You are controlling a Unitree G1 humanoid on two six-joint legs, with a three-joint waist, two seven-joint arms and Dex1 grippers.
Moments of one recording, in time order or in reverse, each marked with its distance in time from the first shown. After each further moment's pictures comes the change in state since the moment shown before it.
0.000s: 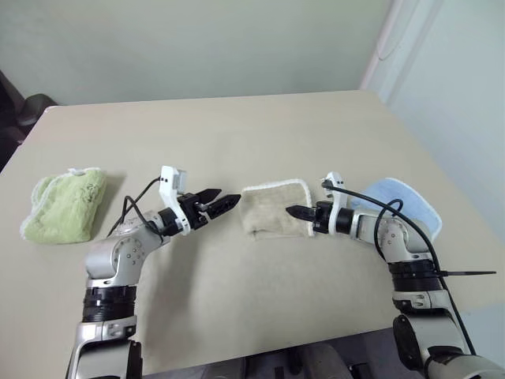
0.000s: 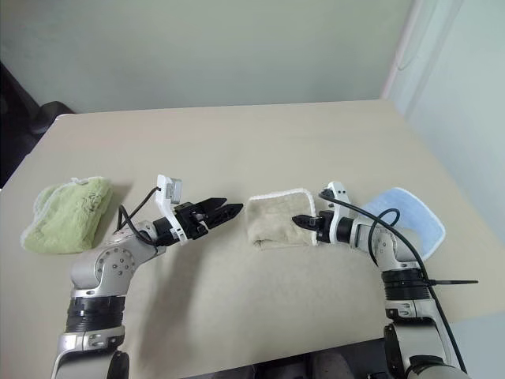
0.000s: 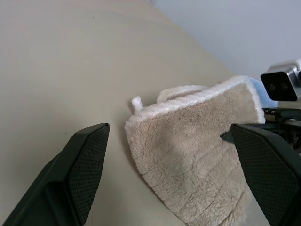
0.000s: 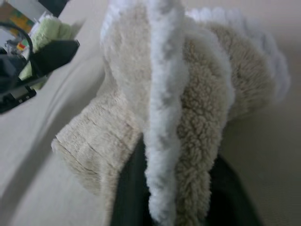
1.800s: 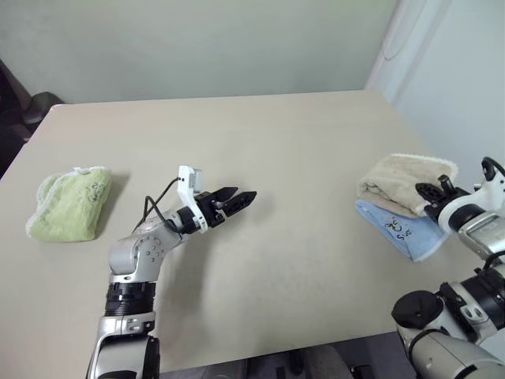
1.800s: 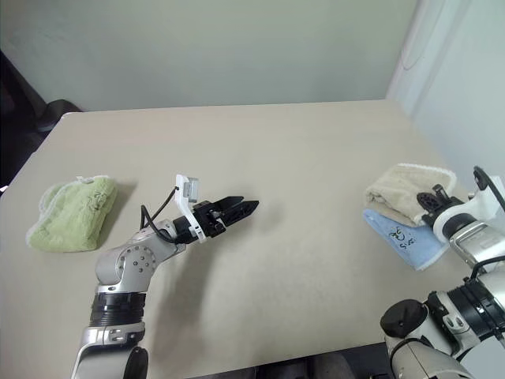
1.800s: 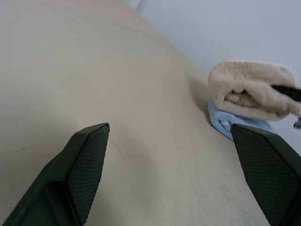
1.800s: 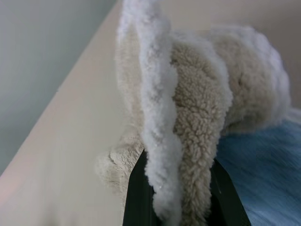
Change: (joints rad) left arm -0.036 -0.099 -0.031 0.033 -0.011 -0.023 0.014; right arm -0.084 0.060 -1.065 -0.405 0.191 0.551 -0.824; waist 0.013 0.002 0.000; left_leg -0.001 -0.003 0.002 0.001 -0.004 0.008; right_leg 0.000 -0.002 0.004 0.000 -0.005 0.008
